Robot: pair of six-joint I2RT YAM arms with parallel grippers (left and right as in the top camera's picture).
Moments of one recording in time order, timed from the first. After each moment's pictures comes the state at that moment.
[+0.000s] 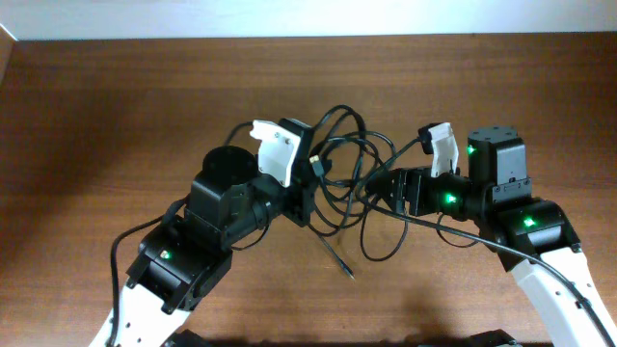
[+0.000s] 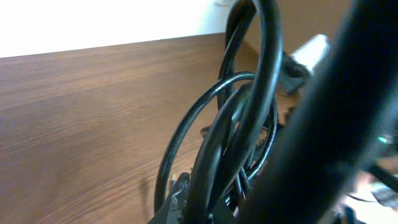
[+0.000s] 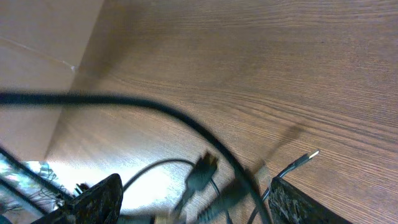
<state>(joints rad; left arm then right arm) -0.57 1.05 1.11 -0.45 0.28 -0.27 0.23 1.13 1.02 -0.67 -0.58 0.31</state>
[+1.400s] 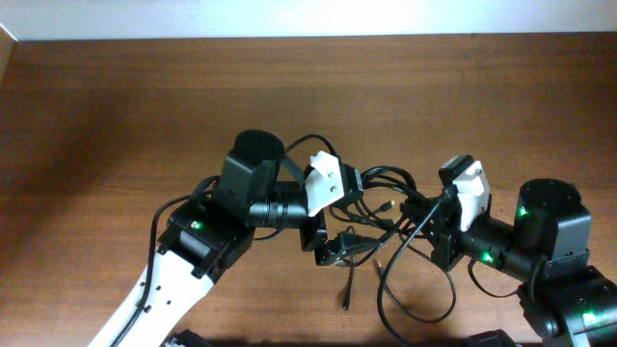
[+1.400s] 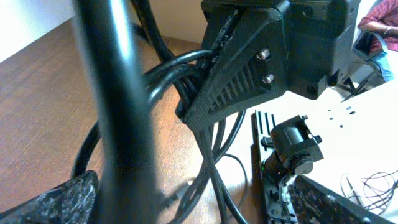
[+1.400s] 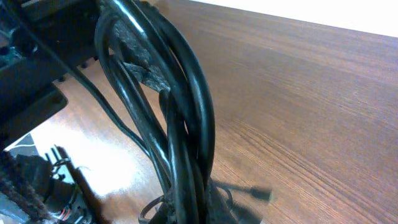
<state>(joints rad) -0.57 1.18 1.11 -0.46 0.86 0.27 0.23 0.80 1.02 -0.80 -0.59 0.00</state>
